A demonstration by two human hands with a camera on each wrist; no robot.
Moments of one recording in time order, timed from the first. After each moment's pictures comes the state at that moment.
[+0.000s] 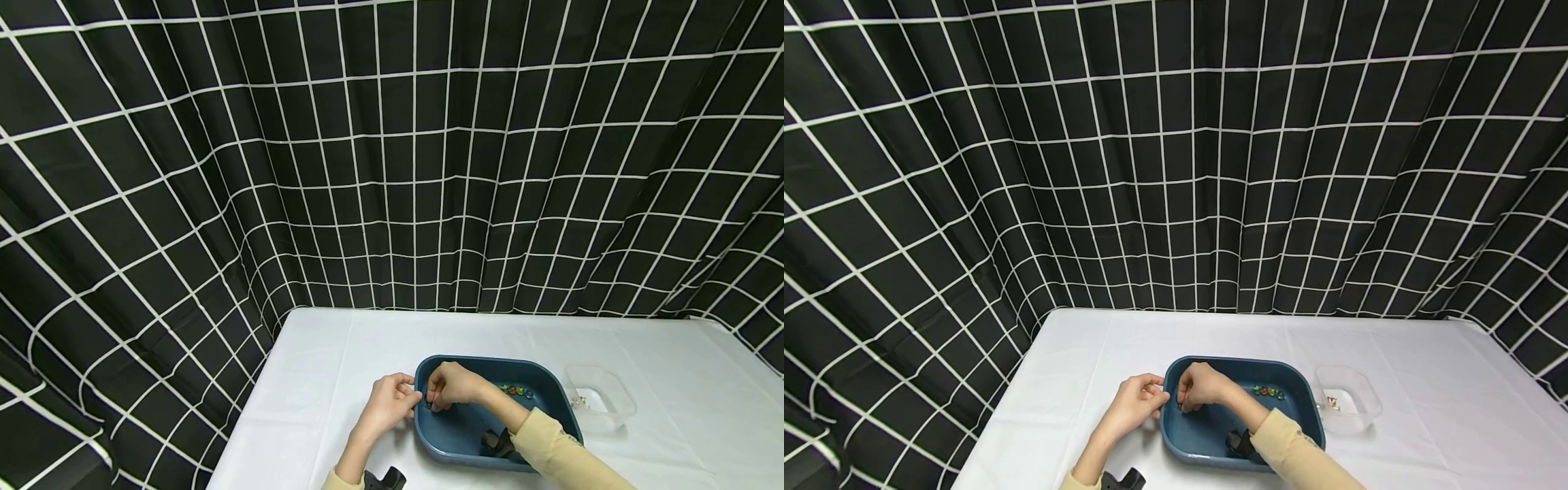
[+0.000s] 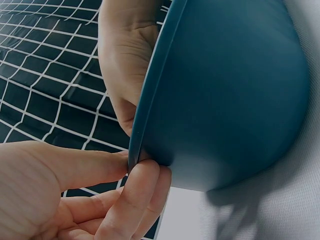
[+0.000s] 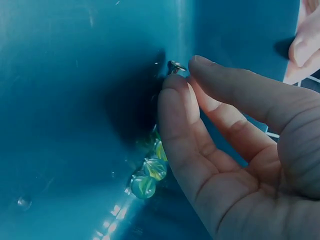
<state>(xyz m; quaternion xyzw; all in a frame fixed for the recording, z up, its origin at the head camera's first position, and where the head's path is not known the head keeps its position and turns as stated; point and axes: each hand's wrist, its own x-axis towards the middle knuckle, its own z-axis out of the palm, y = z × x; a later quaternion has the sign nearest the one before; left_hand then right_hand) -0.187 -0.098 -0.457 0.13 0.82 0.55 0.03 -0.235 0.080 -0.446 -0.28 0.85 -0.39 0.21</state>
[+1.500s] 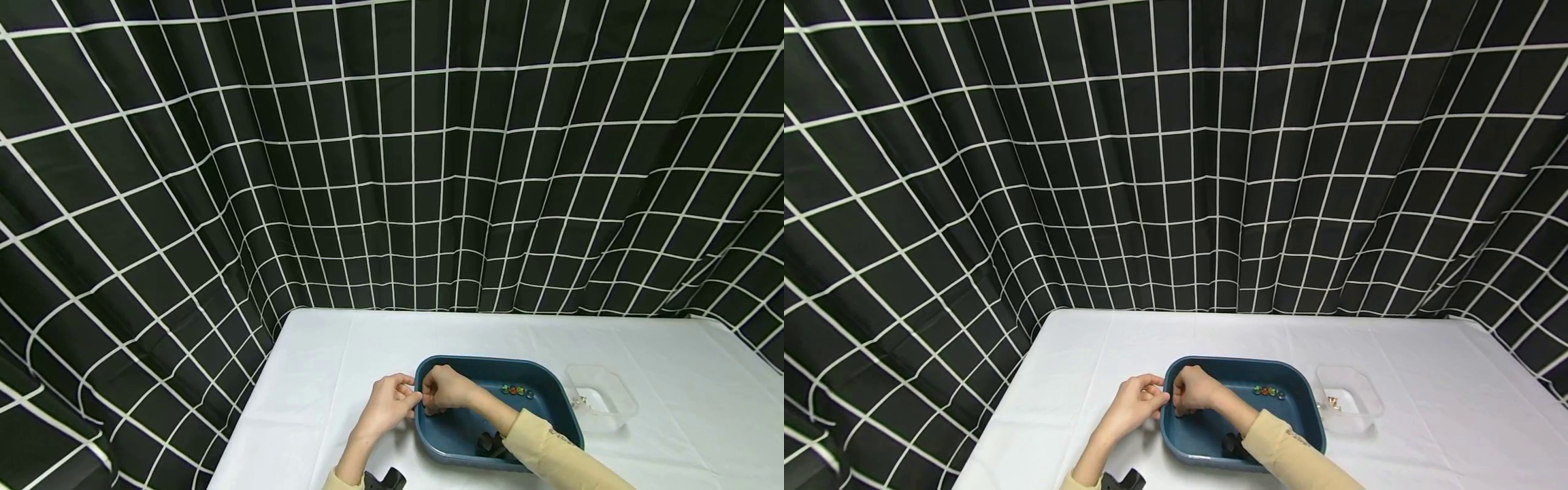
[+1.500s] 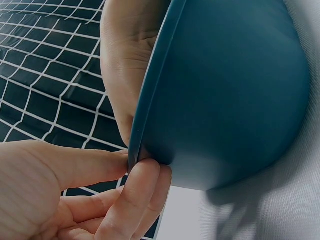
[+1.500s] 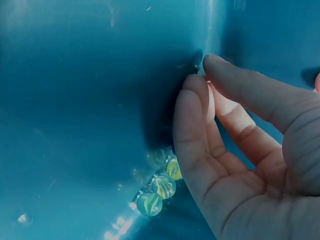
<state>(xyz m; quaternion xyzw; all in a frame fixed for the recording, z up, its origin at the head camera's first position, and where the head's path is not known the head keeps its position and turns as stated) -0.187 -0.097 -0.458 0.13 0.82 0.55 0.04 -0.232 0.067 -0.457 -0.30 0.86 -0.38 0.17</state>
